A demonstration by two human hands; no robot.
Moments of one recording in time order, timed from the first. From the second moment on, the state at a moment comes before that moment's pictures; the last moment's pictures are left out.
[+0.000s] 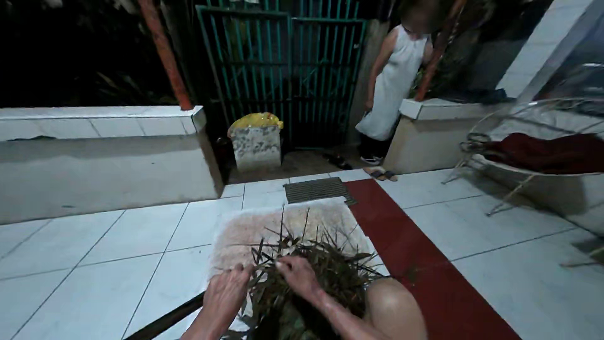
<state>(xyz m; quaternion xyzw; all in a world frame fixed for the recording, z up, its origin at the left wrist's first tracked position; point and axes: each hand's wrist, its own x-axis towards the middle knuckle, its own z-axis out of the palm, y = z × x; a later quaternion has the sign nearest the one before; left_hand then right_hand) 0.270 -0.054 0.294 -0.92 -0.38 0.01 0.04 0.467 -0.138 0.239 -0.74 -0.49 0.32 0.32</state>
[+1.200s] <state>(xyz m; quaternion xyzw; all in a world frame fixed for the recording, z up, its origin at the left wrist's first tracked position) 0.243 -0.008 0.290 -0.88 -0.39 -0.03 -0.27 0.460 -0.136 0.217 -0.70 -0.51 0.24 0.43</state>
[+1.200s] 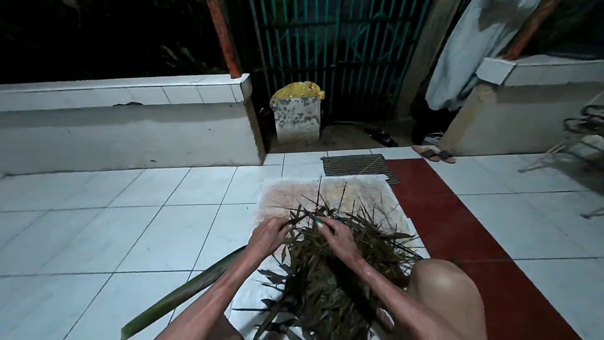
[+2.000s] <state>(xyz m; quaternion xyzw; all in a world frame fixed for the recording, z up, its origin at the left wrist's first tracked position) 0.256 -0.017 0.295 -0.83 -0.34 -0.05 -0.45 0.466 -0.118 0.247 -0.60 -0.39 0.39 0.57</state>
